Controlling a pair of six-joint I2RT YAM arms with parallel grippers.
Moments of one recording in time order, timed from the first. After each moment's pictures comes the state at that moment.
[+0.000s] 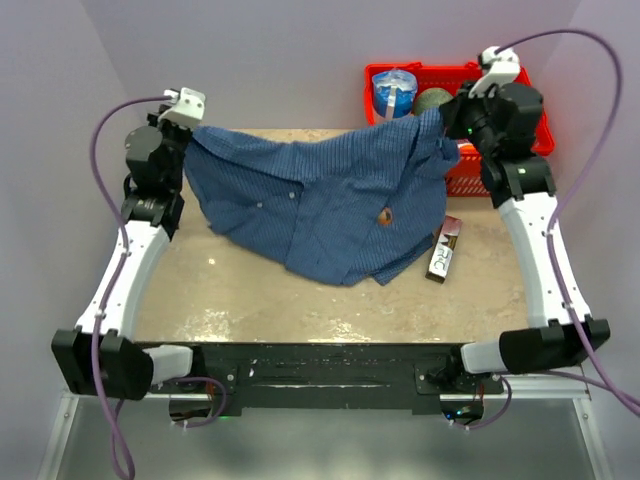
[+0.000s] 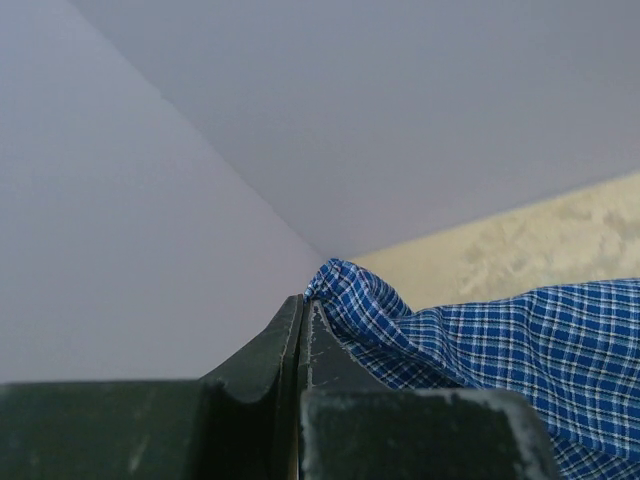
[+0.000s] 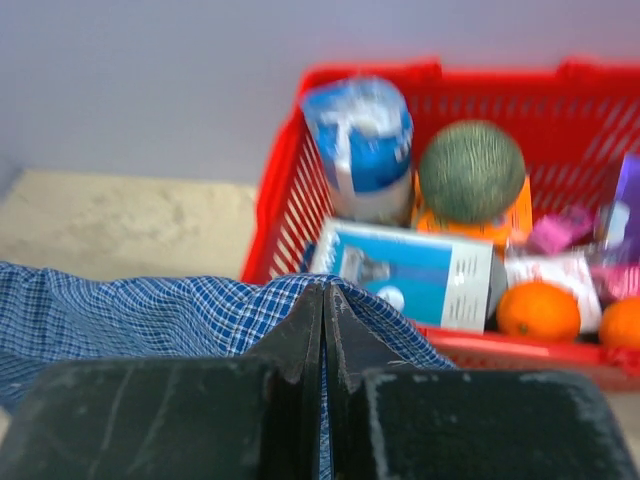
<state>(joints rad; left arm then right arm) -0.09 1.29 1.21 0.10 -0.22 0.58 0.13 1.41 1.63 -0.41 -0.05 0.13</state>
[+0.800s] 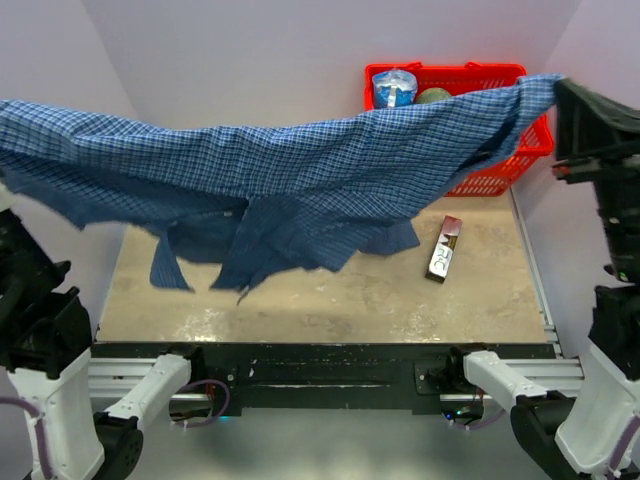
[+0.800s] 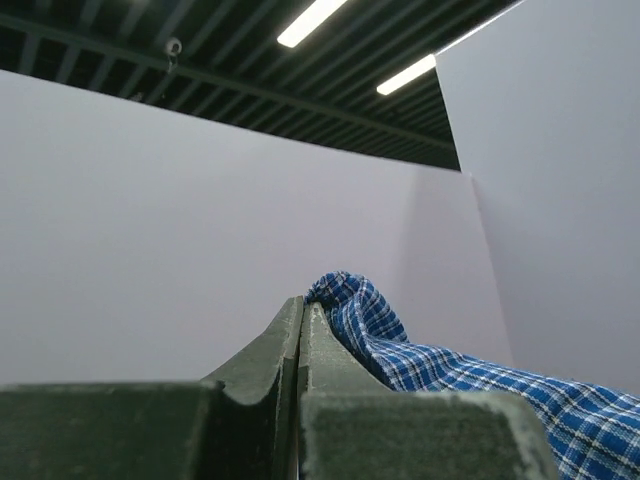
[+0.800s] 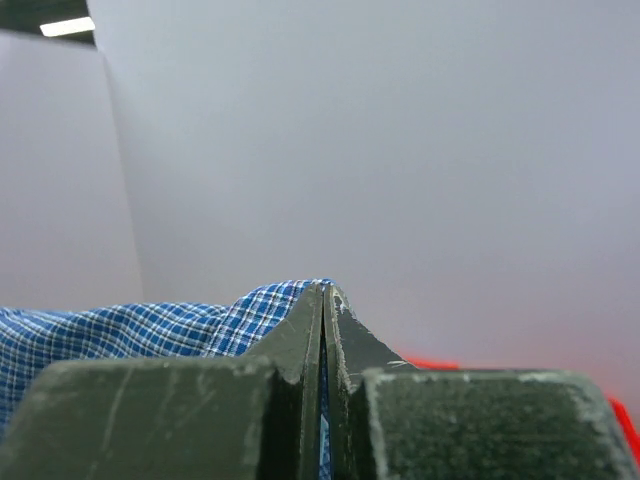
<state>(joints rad) -0.12 0.86 1.70 0.22 -0.39 0.88 0.12 1.00 2.00 -0.45 -0.18 0.17</state>
